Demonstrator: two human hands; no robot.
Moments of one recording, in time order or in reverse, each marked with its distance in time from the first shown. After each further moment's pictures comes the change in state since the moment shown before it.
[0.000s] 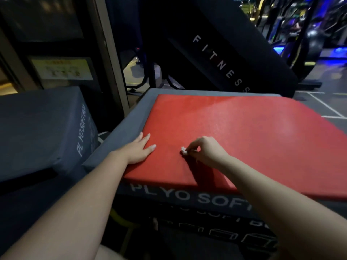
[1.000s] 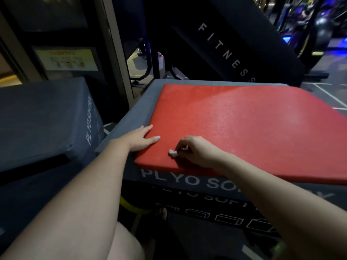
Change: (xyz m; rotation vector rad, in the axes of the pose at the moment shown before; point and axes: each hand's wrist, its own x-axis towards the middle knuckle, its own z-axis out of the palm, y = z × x) left_hand -0.016 -0.023 -0.008 -0.056 0.017 -0.020; right_hand -0.020 -0.049 0.026 0.032 -0.142 -0.271
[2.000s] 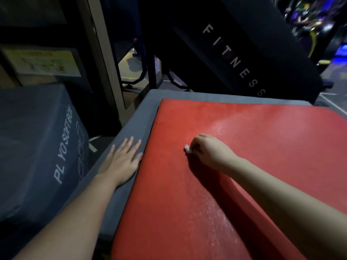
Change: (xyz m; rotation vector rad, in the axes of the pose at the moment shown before) left_hand 0.141 -0.058 0.001 0.237 0.231 0.018; right_hand 0.149 0.121 -0.026 -0.157 0.097 0.209
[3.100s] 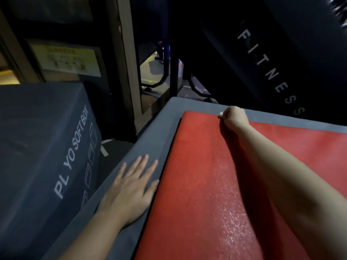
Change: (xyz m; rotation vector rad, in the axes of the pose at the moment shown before) left_hand -0.001 -0.002 0.004 -0.033 0.082 0.035; right_hand 0.245 0.110 0.011 0.099 0.248 0.457
